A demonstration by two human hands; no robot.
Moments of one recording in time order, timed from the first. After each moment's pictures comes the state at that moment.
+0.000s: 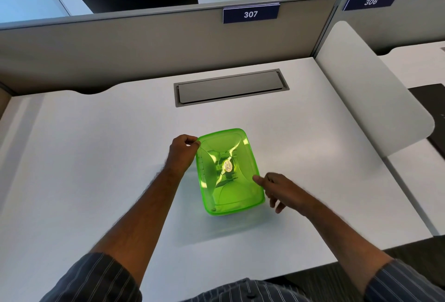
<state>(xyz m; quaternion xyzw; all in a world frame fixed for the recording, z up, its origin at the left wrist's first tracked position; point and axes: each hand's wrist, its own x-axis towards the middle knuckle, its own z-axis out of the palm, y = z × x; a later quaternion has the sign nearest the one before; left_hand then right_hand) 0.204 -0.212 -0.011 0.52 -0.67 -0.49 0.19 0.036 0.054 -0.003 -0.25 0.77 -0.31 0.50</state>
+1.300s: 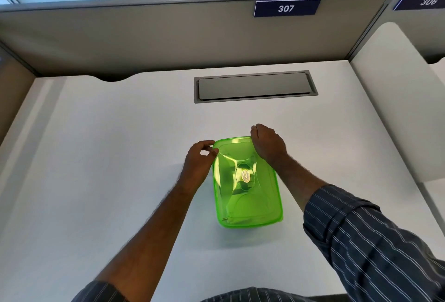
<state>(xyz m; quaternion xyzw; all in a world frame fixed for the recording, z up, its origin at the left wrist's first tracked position) 0.215 -0.201 -0.031 0.50 -0.64 -0.54 0.22 0.000 -0.132 -0.028 -0.39 0.88 -0.21 0.17</state>
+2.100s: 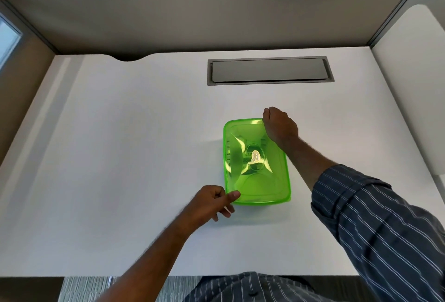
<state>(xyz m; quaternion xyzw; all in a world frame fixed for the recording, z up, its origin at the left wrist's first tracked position) 0.305 -0.087 -0.038 0.44 -0.59 -0.68 -0.01 0.000 -0.133 -0.031 -0.39 0.89 -0.19 0.17</state>
